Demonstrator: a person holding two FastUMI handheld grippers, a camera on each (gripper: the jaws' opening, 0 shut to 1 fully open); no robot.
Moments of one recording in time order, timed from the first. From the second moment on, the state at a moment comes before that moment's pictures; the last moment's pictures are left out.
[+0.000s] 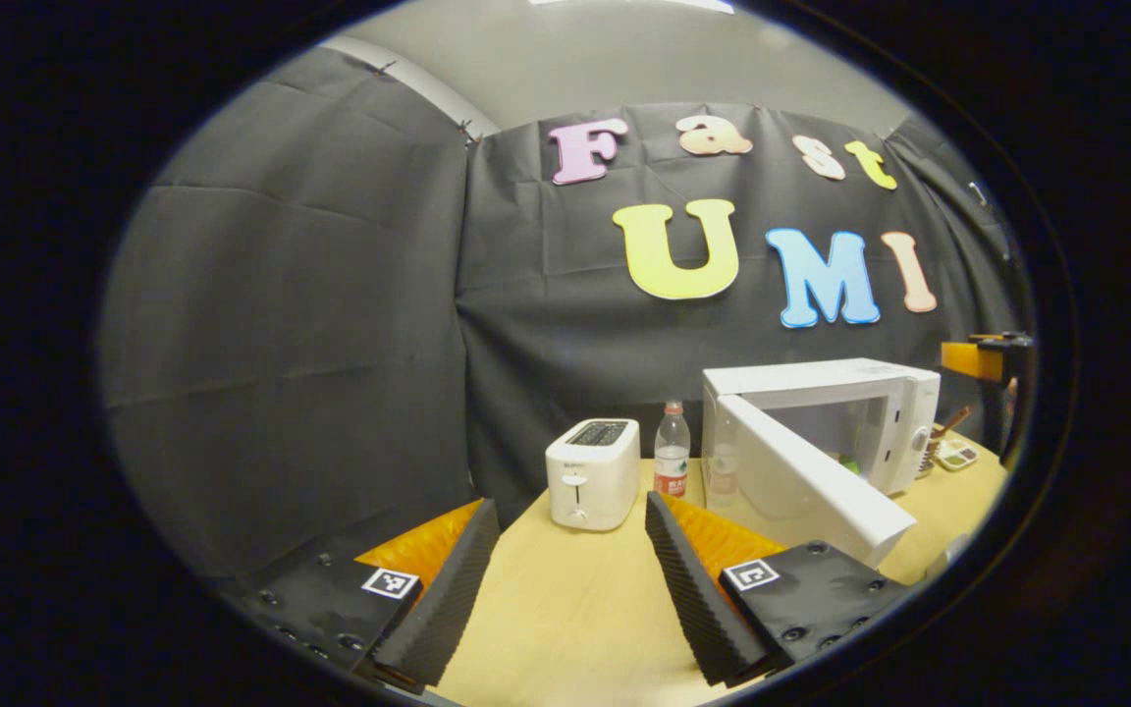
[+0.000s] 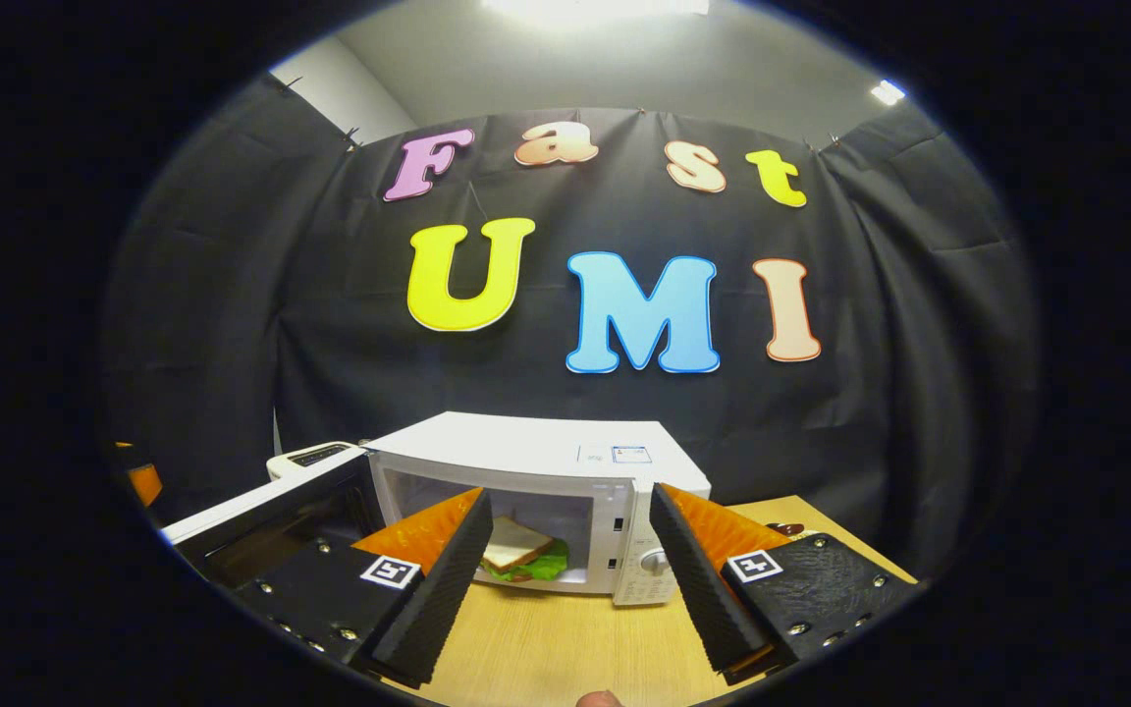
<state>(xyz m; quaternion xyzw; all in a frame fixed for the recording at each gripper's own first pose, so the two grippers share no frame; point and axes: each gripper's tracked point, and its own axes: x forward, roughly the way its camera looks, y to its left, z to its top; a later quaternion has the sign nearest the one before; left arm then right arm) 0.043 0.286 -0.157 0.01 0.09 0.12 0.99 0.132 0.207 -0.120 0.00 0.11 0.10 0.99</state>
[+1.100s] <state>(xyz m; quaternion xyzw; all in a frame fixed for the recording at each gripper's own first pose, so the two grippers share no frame) 0.024 0.175 -0.193 0.01 0.16 0.07 0.98 0.064 0.098 -0.082 -0.01 0.10 0.12 0.99</state>
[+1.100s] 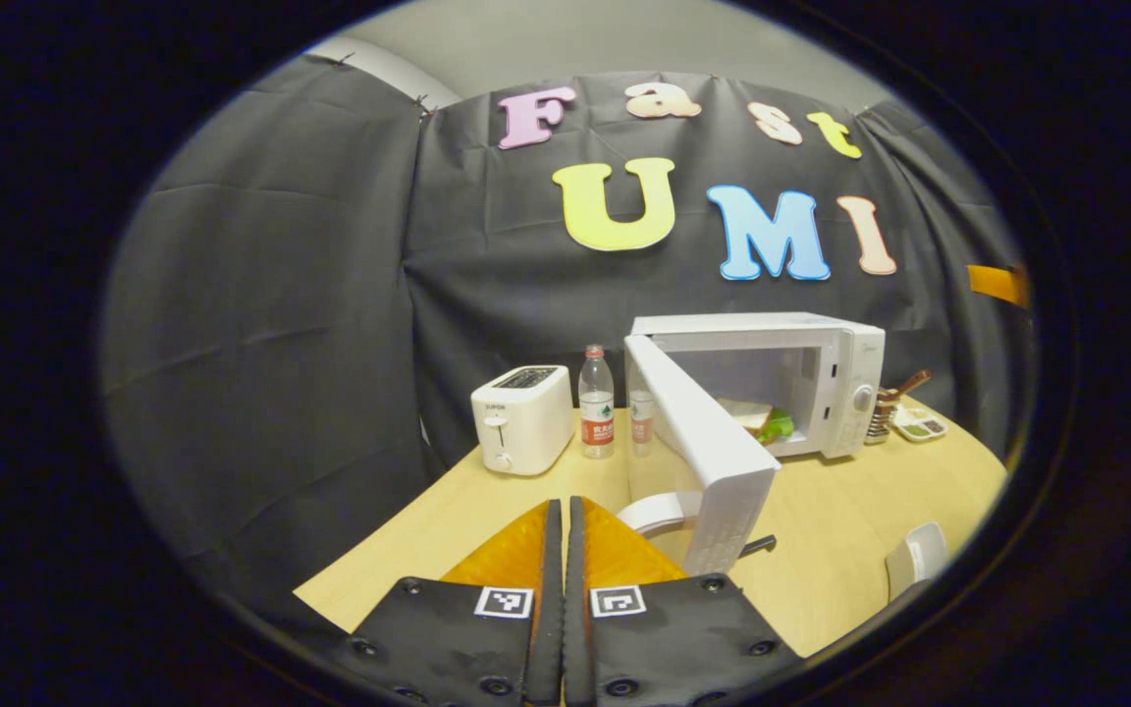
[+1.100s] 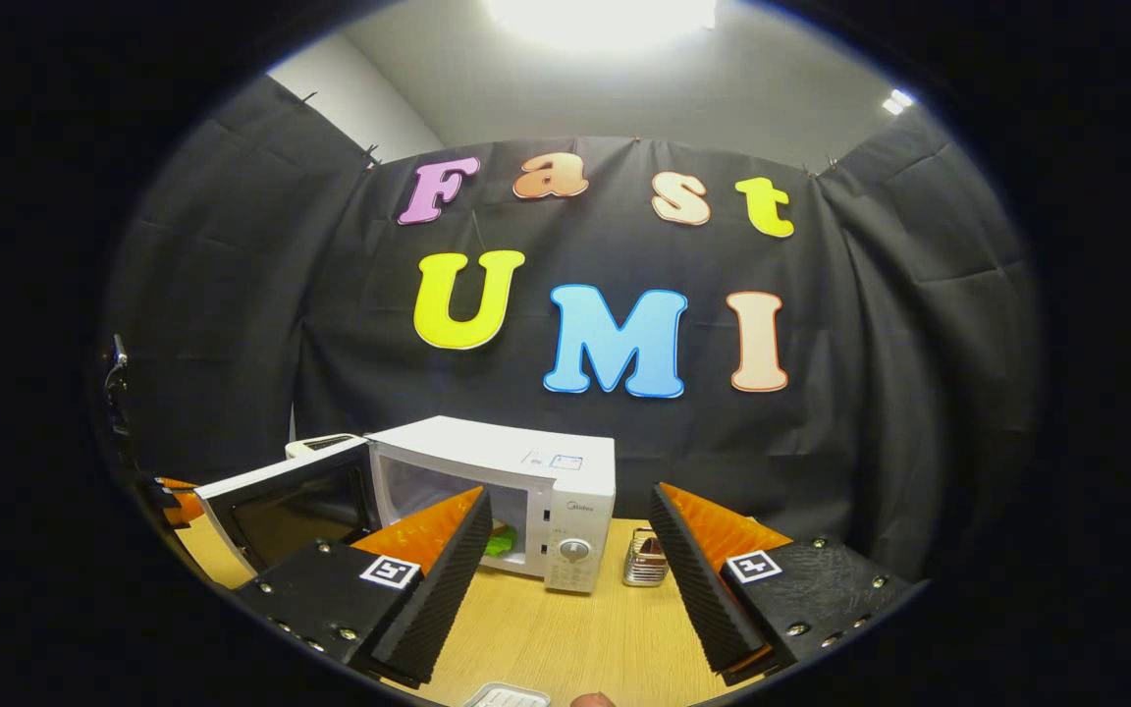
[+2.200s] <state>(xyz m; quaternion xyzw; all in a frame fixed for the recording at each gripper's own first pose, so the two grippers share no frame) 0.066 0.020 -0.195 0.01 0.16 -0.04 0.99 0.004 0.005 -0.087 0.03 0.12 0.08 0.99</state>
